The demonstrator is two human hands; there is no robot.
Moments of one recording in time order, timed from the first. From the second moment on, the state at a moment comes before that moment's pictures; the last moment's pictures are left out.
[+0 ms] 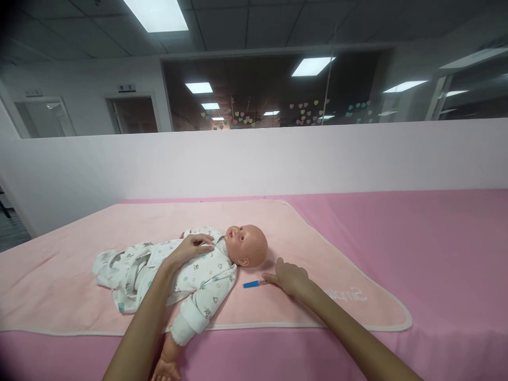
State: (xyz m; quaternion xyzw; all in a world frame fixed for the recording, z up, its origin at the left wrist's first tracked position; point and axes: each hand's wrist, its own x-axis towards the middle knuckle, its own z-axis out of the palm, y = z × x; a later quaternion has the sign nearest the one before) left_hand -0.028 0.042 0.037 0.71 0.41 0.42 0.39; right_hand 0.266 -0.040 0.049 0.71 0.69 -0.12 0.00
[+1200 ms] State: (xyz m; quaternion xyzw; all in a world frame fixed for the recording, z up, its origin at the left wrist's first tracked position) left_hand -0.030 0.037 0.044 0.74 0.36 0.39 0.41; right_hand 0.097 0.019 0.017 0.34 0.71 -0.04 -0.62
